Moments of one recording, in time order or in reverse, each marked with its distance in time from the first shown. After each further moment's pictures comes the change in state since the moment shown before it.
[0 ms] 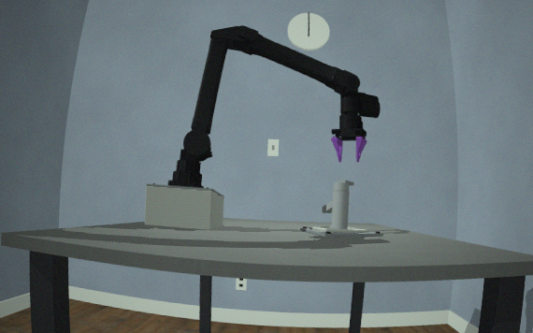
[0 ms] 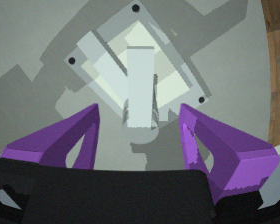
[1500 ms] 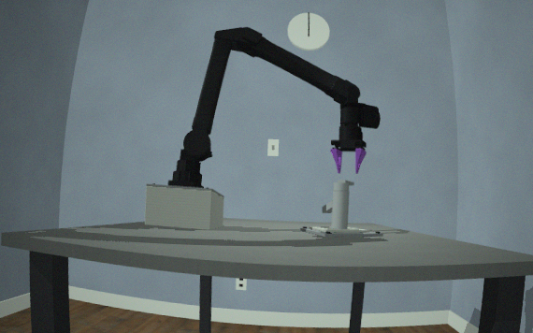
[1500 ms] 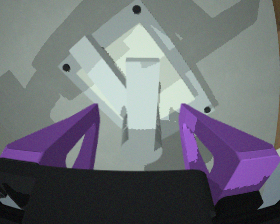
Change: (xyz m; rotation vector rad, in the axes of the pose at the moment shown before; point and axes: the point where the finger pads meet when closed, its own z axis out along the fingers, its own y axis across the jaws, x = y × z) arm 0.001 0.001 0.036 -0.004 0.001 -0.002
